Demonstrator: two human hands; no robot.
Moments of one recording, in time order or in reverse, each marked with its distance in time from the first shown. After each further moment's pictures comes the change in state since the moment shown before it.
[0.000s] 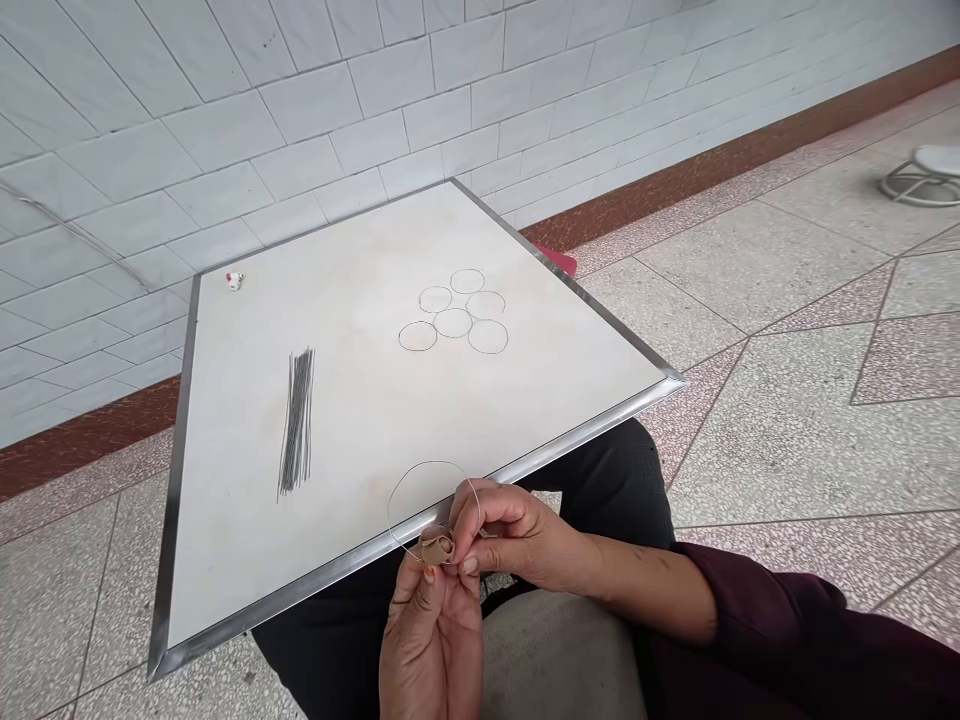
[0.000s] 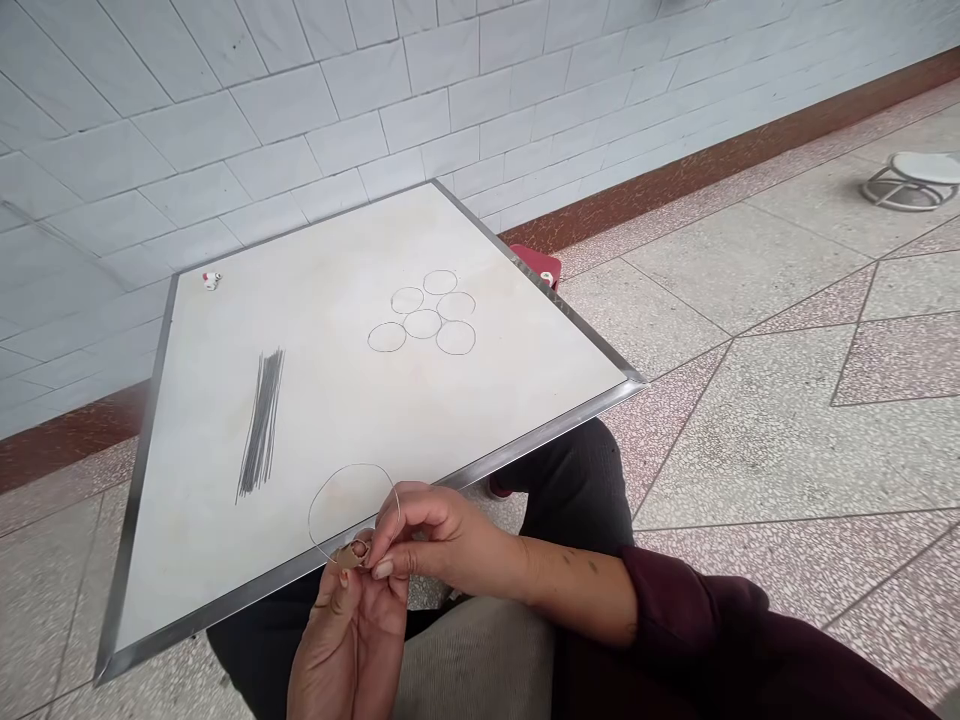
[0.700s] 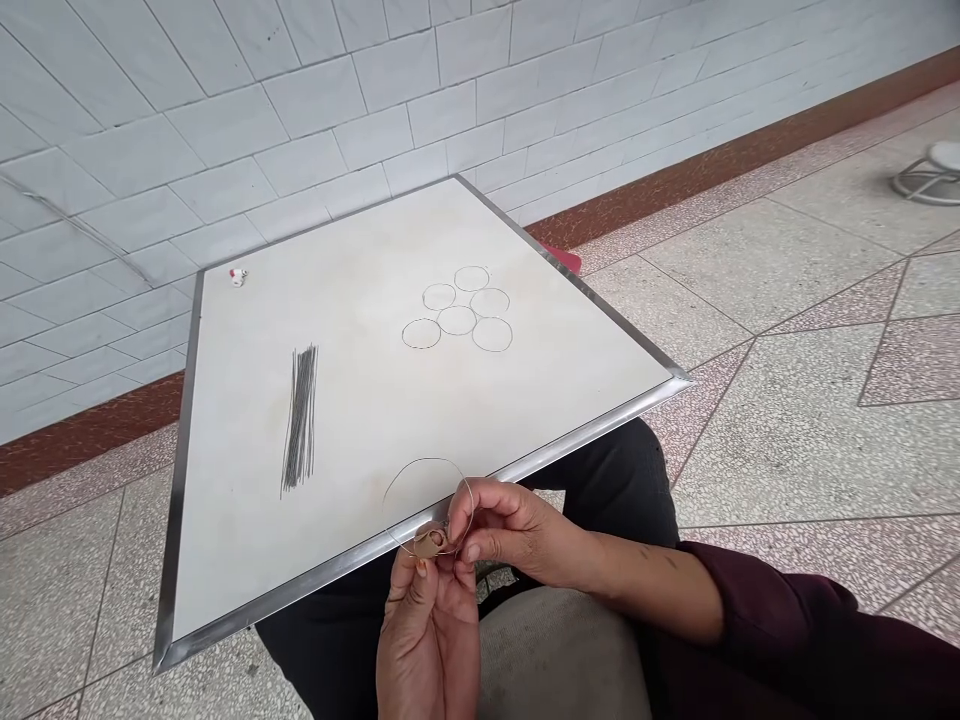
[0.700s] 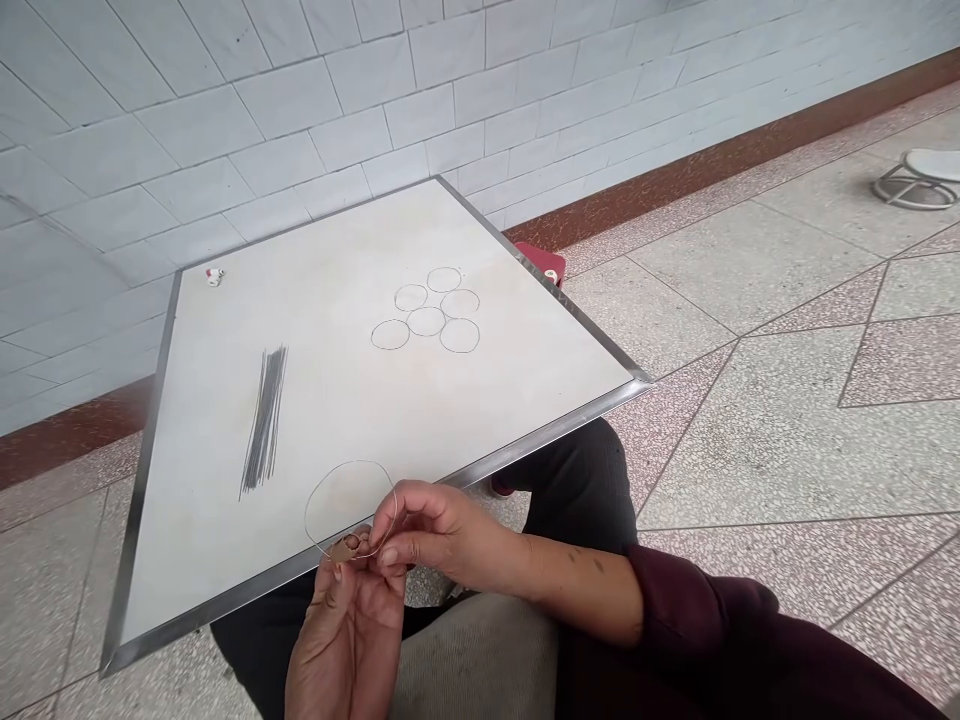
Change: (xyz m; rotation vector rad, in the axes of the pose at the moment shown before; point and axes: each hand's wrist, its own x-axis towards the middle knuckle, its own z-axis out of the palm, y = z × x) left_hand 0.002 0.003 -0.003 -0.006 0.012 0.040; right_hand 0.000 0.005 0.003 0.248 -0.035 0.197
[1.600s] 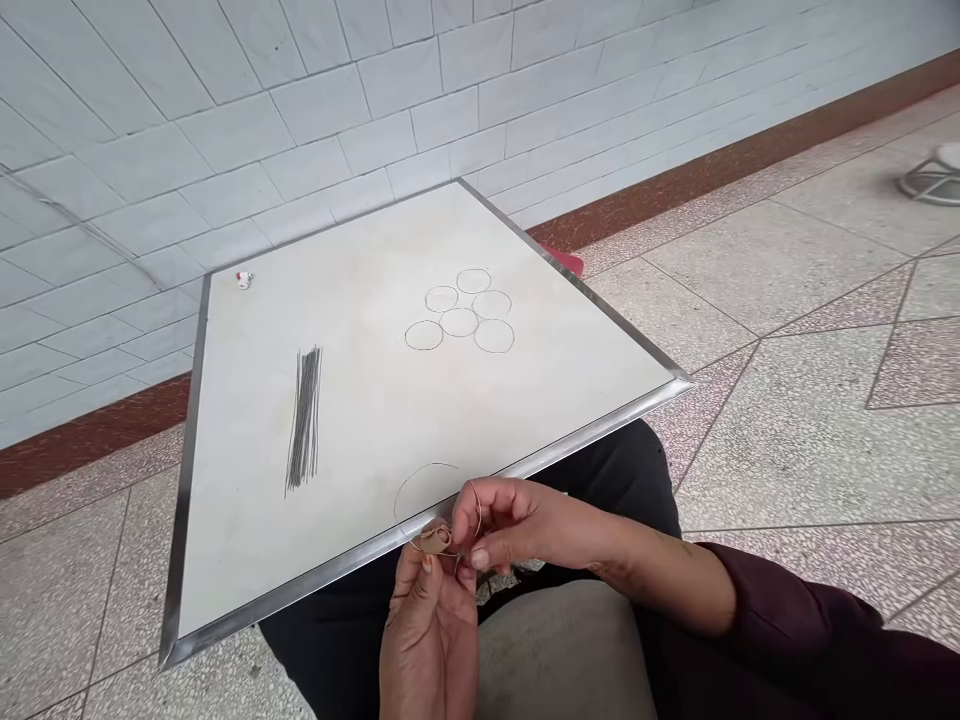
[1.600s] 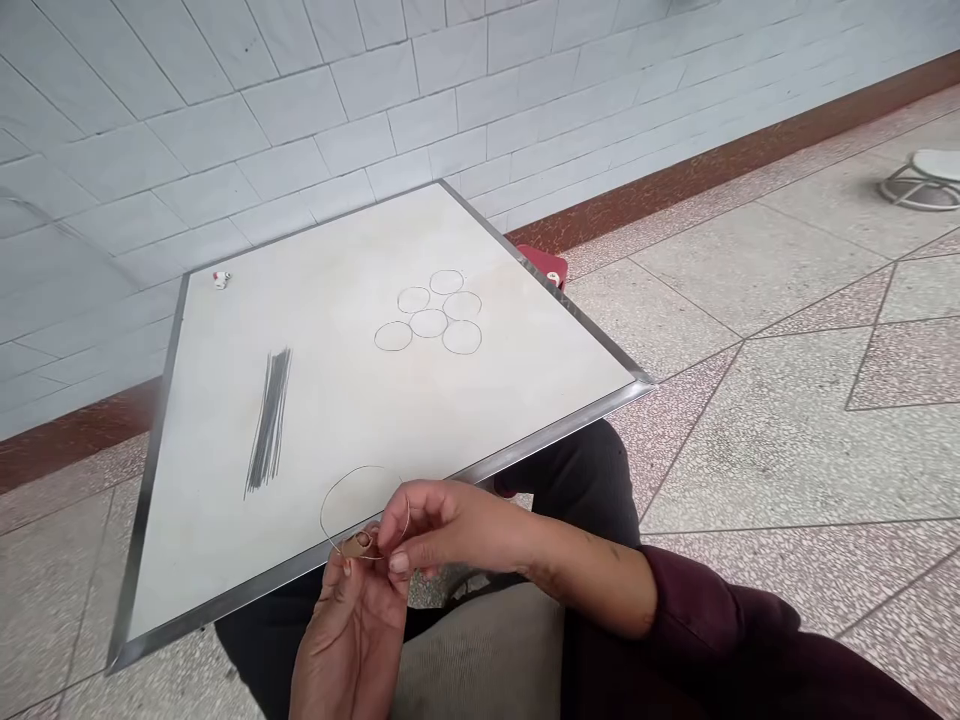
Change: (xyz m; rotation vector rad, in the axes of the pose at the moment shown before) left_hand 0.000 0.000 -0.002 0.026 0.035 -0.067; right_hand -0.002 -0.017 -0.014 -0.004 -0.077 0.273
